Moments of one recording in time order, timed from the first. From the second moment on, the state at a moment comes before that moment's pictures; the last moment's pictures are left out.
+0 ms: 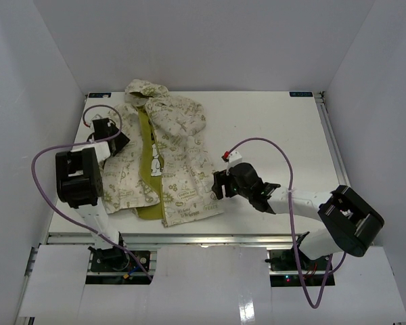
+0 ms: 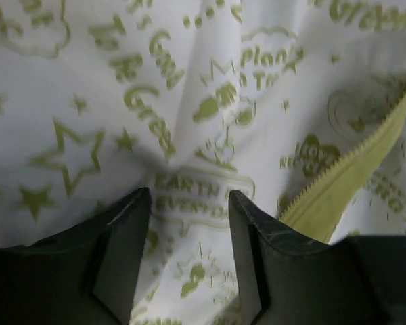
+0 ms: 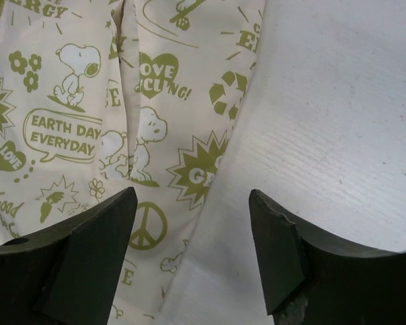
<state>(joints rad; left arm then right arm) 0.15 1.91 1.12 0.05 0.00 -0.62 0.84 1.42 0.57 0.27 0.09 0.31</state>
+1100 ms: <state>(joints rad) -0.64 1.04 0.62 0.05 -0.15 -0.61 0.81 1.84 0.94 0.26 0.06 0.25</state>
